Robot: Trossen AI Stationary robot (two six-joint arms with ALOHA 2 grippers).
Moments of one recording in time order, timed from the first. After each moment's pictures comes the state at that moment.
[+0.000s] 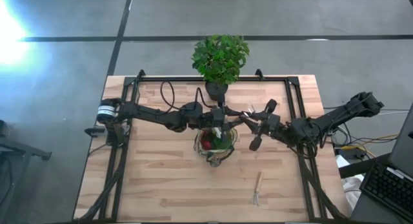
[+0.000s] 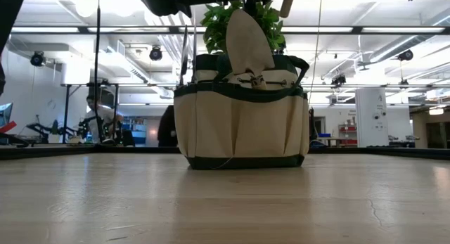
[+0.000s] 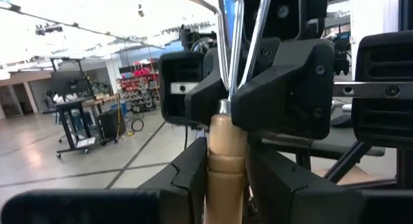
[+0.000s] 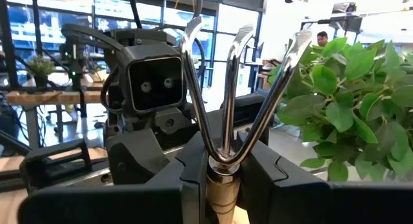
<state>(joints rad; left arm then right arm) -0.01 1.80 1.27 0.77 -0.02 0.18 0.37 1.06 0.70 0.52 0.81 -0.16</state>
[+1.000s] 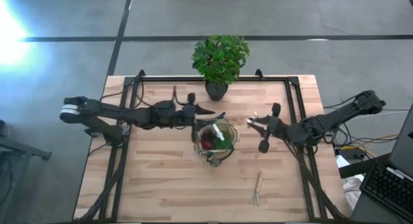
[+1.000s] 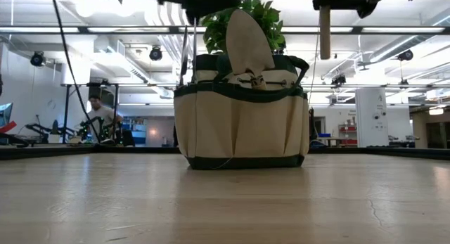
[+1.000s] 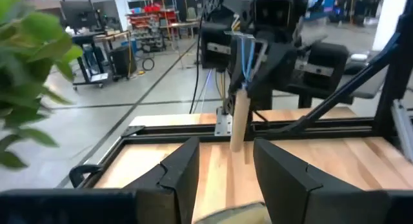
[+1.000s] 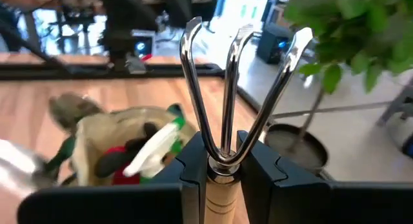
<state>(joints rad) -0.01 1.35 0.92 0.42 -0.12 0.10 0.41 0.90 0.67 -0.09 0.81 0.10</state>
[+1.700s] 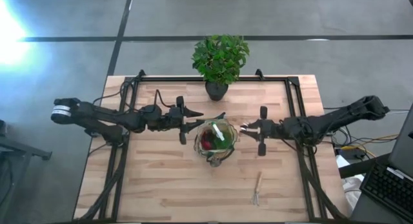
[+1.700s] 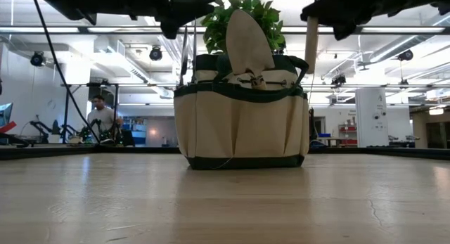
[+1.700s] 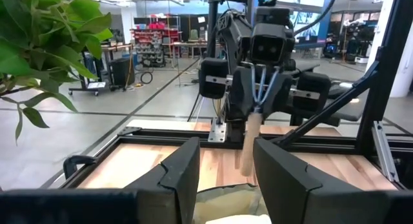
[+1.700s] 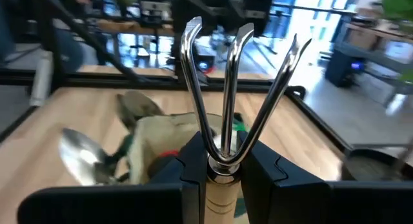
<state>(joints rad) -0.01 1.21 0.65 0.65 -0.13 0.00 0.25 0.92 0.48 0.28 0.37 0.00</state>
